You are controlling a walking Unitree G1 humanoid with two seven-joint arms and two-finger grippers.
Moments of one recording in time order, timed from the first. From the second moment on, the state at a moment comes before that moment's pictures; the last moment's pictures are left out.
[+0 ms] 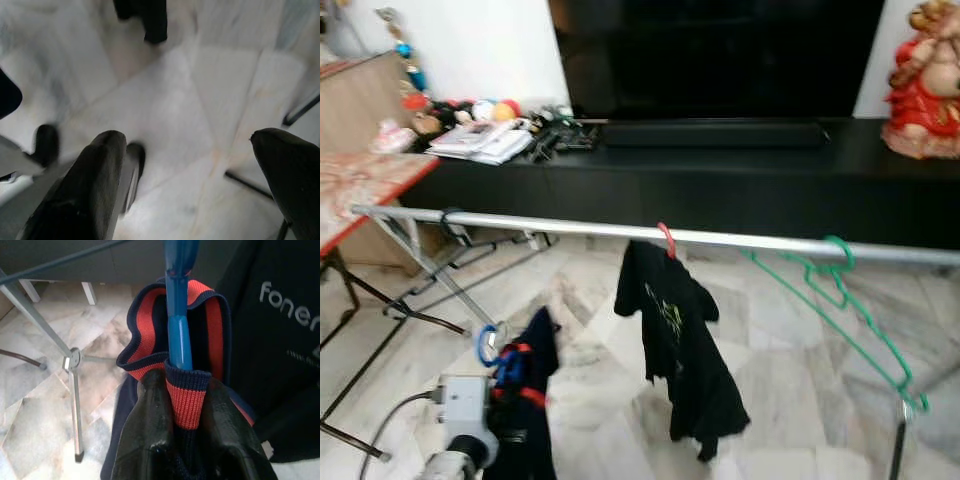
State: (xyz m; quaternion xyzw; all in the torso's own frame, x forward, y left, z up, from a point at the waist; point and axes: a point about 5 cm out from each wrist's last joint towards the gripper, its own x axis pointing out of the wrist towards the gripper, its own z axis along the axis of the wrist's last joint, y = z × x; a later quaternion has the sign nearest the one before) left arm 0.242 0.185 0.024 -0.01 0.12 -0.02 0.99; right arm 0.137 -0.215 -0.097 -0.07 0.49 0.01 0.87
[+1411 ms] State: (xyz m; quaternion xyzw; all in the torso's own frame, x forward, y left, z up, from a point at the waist) left arm 0.270 0.213 0.057 0.11 0.11 -0.16 0.97; right arm 0.153 -0.203 -0.093 -0.07 0.47 0.03 0.88
